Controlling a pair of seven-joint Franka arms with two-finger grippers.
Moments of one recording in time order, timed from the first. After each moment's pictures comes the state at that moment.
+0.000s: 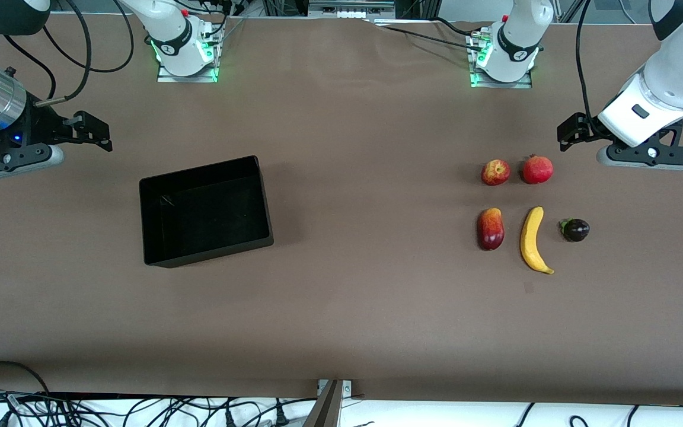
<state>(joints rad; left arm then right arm) -0.04 -0.01 -0.11 -1.69 0.06 1.59 -0.07 0.07 0.05 0.02 -1.61 0.03 1.58 -0.14</state>
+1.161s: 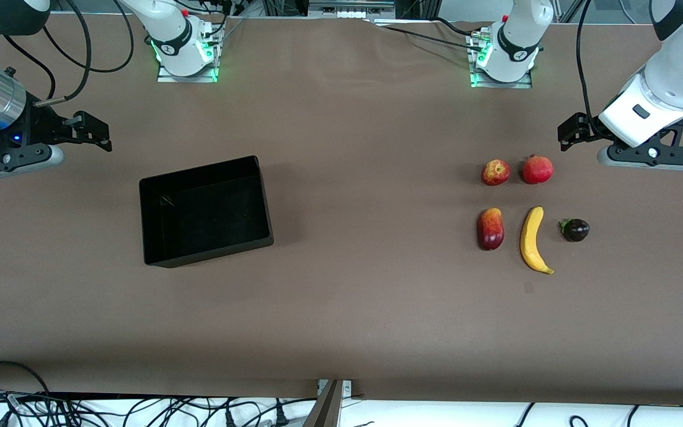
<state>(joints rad) -0.04 -0.01 -0.11 -1.69 0.06 1.58 -0.07 0.07 0.05 0.02 -1.61 0.02 1.58 -0.14</state>
